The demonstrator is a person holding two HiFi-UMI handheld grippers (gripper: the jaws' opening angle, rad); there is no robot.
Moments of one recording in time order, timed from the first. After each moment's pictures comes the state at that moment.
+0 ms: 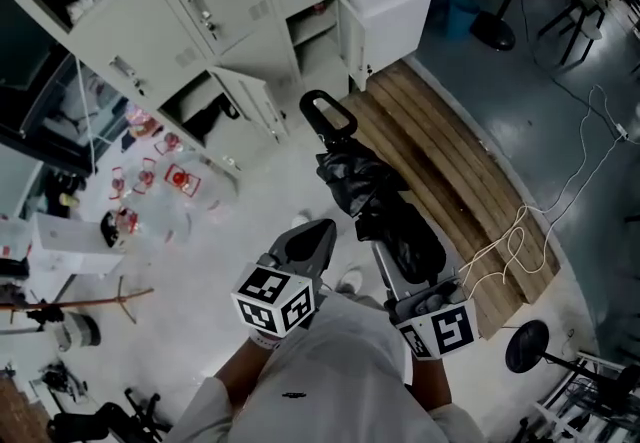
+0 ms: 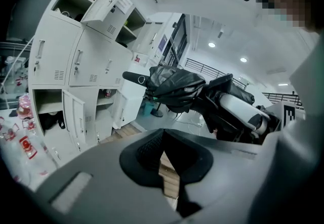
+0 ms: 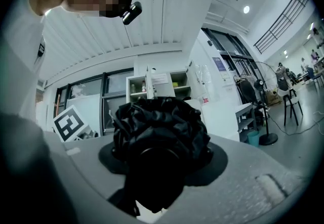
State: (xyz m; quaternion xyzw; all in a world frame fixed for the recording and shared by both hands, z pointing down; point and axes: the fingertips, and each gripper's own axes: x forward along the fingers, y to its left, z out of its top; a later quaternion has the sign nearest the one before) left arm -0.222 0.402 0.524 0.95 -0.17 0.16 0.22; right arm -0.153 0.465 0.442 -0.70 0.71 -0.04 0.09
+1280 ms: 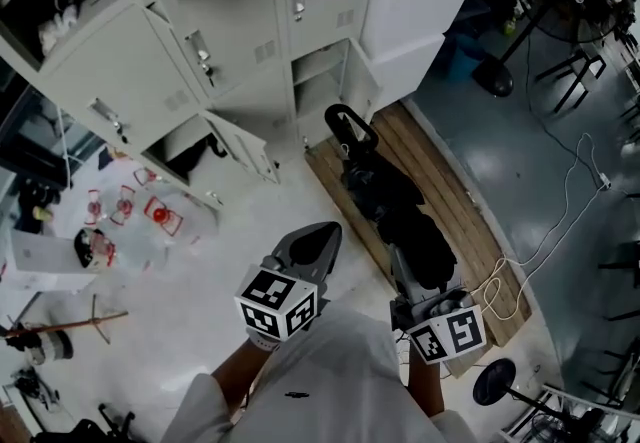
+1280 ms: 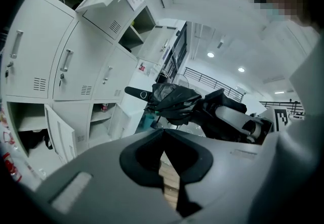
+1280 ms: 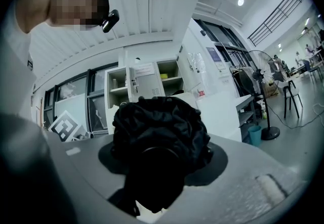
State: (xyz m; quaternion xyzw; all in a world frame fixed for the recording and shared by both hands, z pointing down) left arm -0.141 0.220 0.498 0.96 -0.15 0.10 0.23; right arm -0.058 0.292 0.438 -0.72 0.68 -0.09 0.10
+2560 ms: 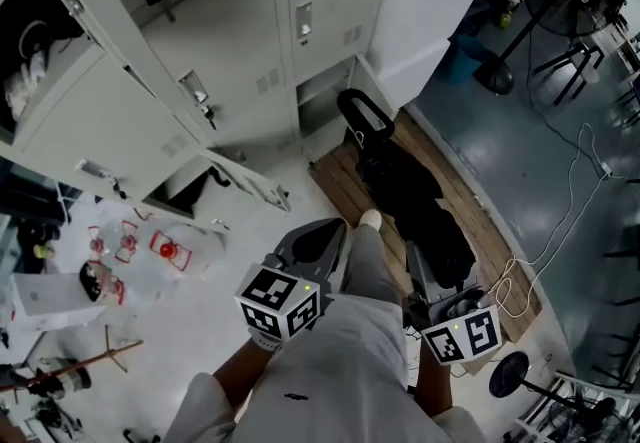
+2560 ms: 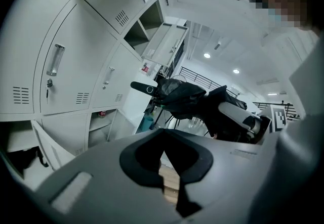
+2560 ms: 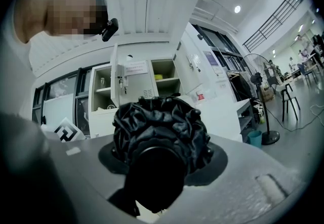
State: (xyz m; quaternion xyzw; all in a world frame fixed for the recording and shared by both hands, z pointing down) left arm -0.123 0.093 0.491 0.96 -0.11 0.10 0.23; right arm -0.037 0.178 0.418 -0.75 0.65 -0.07 0.11
